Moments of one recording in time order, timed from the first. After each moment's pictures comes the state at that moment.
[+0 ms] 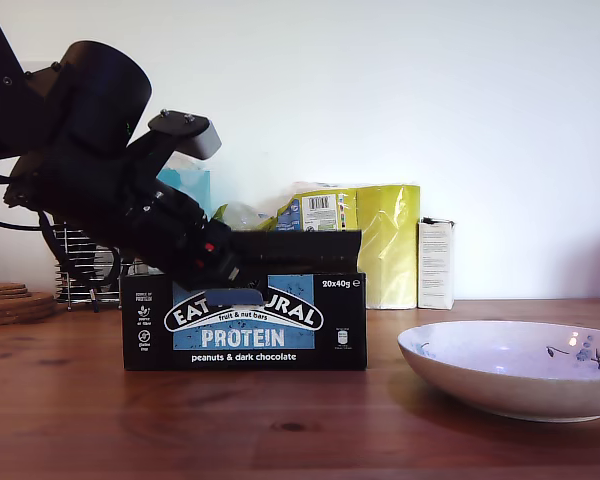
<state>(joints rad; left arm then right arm) -0.53 1.73 0.73 0.56 0.15 0.36 0.68 0.60 0.83 -0.75 -0.20 -0.13</state>
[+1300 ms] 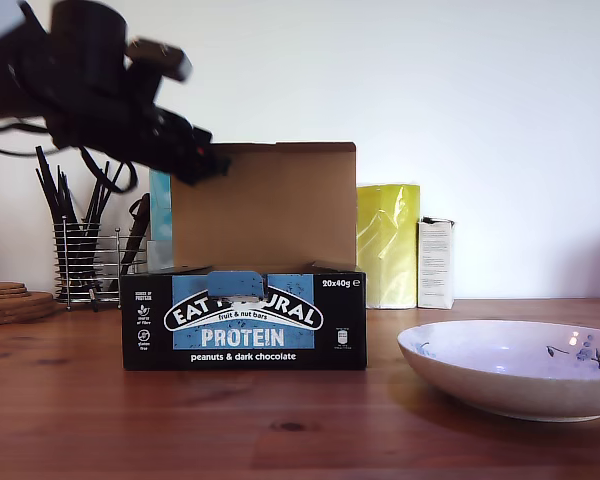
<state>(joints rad) -0.34 1.88 1.13 0.67 0.19 0.37 0.68 0.69 0.83 -0.61 -0.23 -0.08</state>
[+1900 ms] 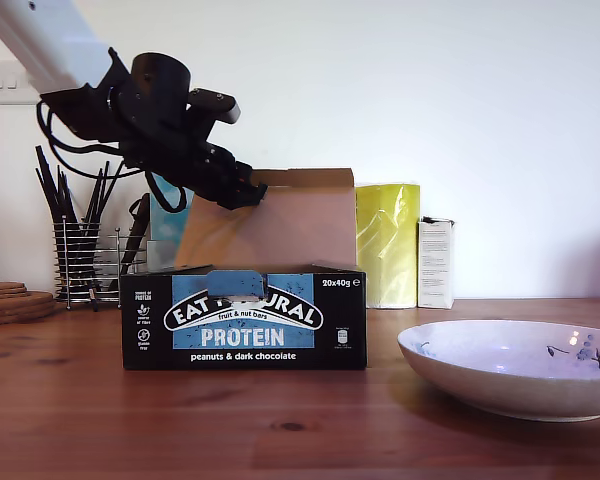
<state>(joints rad) -0.34 2.17 1.63 0.29 0.23 0.37 0.68 0.70 0.83 -0.61 -0.23 -0.08</state>
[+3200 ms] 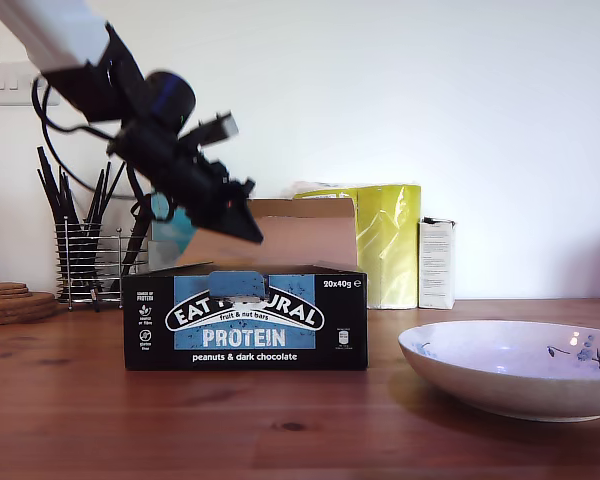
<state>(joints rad) -0.33 2.12 1.69 -0.22 0.44 0.31 0.63 0.71 0.83 -0.55 -0.18 -0.05</state>
